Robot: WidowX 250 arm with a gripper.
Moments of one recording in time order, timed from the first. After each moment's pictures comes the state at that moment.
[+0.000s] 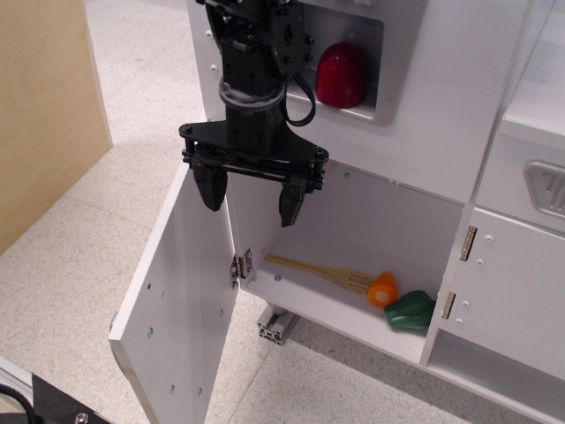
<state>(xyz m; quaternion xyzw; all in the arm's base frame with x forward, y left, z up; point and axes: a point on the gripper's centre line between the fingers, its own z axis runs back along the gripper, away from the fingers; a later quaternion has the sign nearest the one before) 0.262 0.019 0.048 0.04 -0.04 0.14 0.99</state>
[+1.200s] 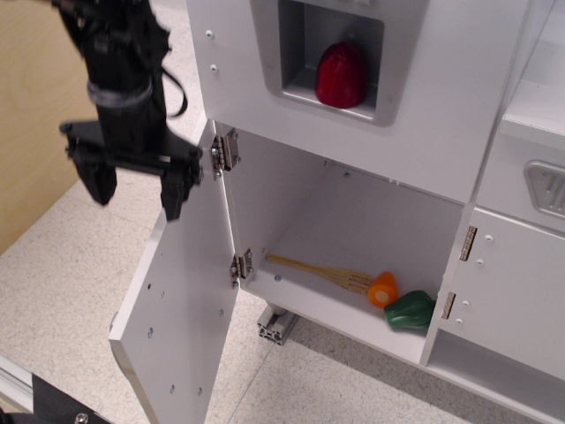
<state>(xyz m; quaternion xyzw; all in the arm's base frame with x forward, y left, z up) 0.232 0.098 0.038 0.06 -0.04 0.16 0.99</state>
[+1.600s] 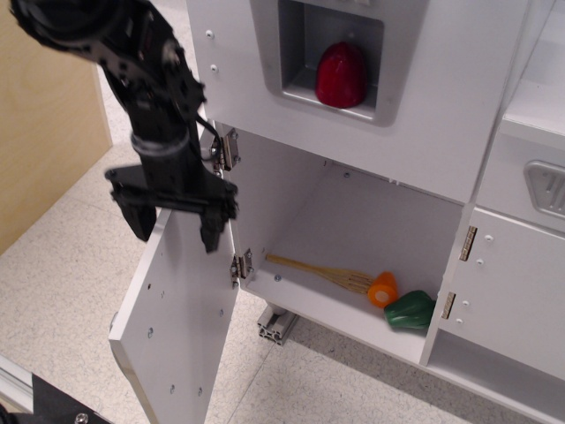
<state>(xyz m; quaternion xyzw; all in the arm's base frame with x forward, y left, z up) 0.244 0.081 -0.005 0.03 -0.04 0.17 0.98</state>
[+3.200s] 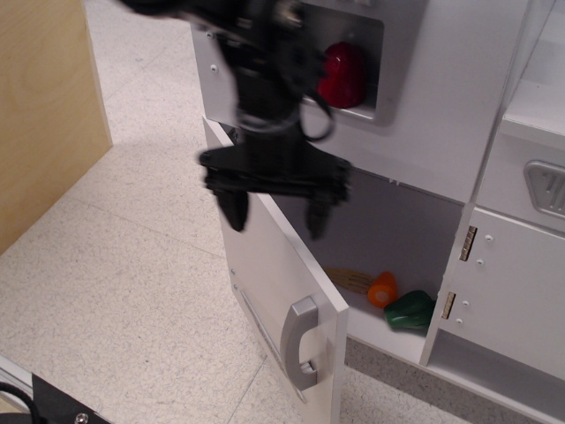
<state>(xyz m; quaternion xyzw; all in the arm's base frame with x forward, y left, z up) 0.252 0.006 0.054 -0.01 -0.09 0.18 0.98</state>
